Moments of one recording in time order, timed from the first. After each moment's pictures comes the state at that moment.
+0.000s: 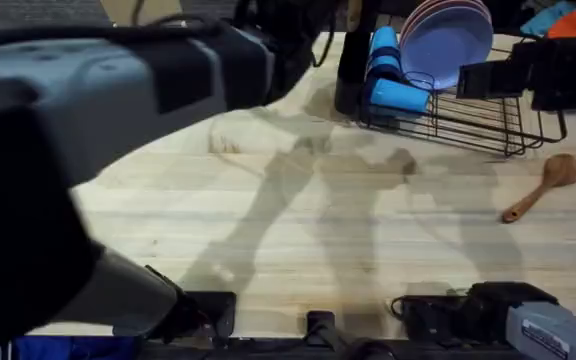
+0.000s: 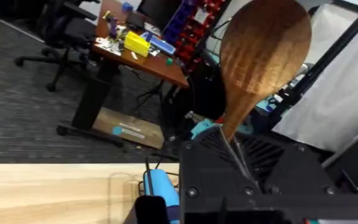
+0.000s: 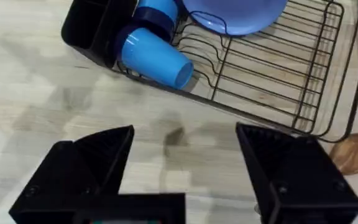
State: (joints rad) left arm -0.56 1.71 1.21 0.57 -0.10 -0.53; right arm 0.00 1.05 1.22 -0.99 -0.05 -0.03
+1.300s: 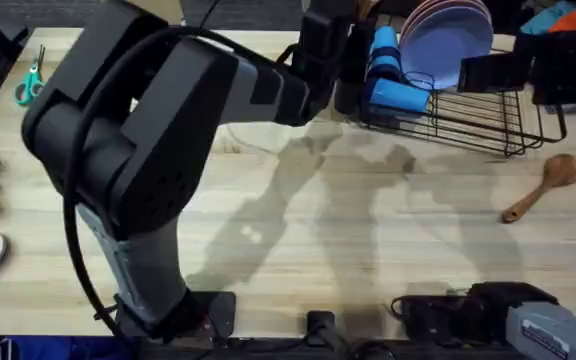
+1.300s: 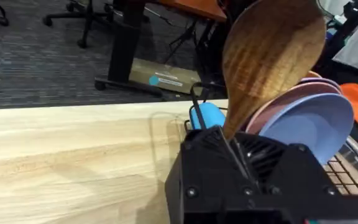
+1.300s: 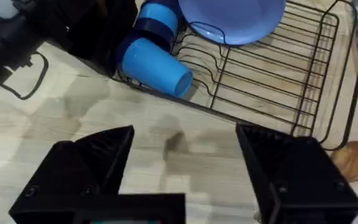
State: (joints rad) left arm -0.58 2.01 1.21 0.65 -0.10 -0.38; right arm 0.00 1.05 1.22 -0.95 -0.05 -0.03
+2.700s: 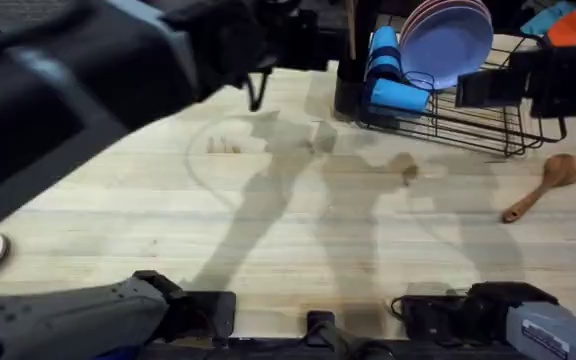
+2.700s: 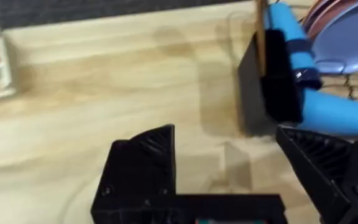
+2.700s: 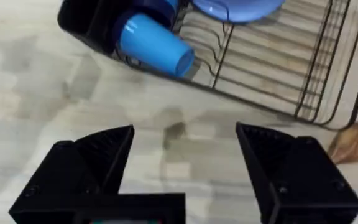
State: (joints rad) left arm -0.52 1.42 1.21 -0.41 -0.18 -0.26; right arm 0.00 1.05 1.22 -1.04 -0.05 -0.03
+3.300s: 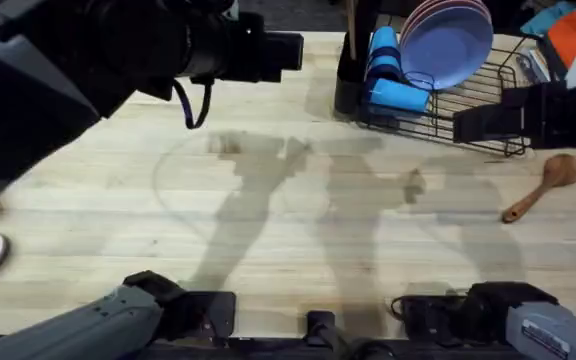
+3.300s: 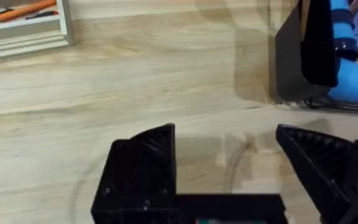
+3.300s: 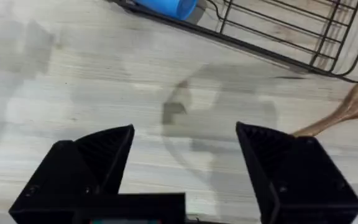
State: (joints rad) left arm -0.43 1.23 1.21 -0.71 -0.18 -0.26; right arm 0.00 1.05 1.22 -1.23 -0.05 -0.03
